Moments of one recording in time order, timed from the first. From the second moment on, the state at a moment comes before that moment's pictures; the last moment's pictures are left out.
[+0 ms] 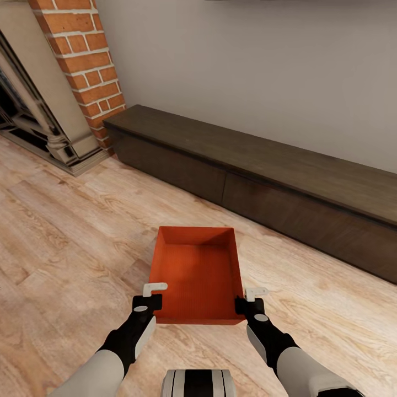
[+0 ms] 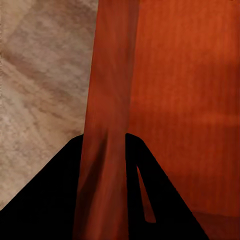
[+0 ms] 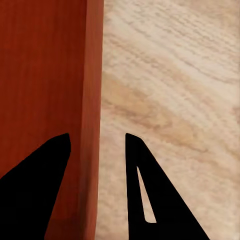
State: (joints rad) left arm -0.63 -0.13 -0.08 -0.53 0.04 0.14 0.30; right arm -0.69 0.10 0.06 -0.32 0.02 -0.08 -0.17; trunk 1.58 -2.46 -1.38
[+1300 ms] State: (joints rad) left arm -0.63 -0.13 -0.08 -0.53 0.04 0.15 0.30; right arm -0.69 0.10 0.07 -0.31 0.02 -0.08 -0.16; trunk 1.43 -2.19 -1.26
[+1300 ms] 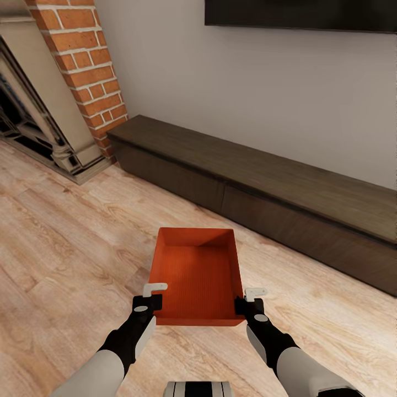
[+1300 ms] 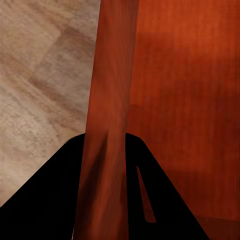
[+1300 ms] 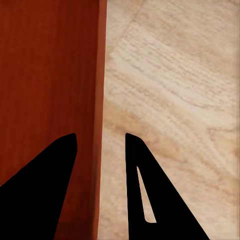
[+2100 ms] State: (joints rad) left arm -0.63 -0.13 -0.09 -0.53 0.05 0.14 0.30; right arm -0.69 0.10 0.07 -0.31 0.02 -0.08 -0.16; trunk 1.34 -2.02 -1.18
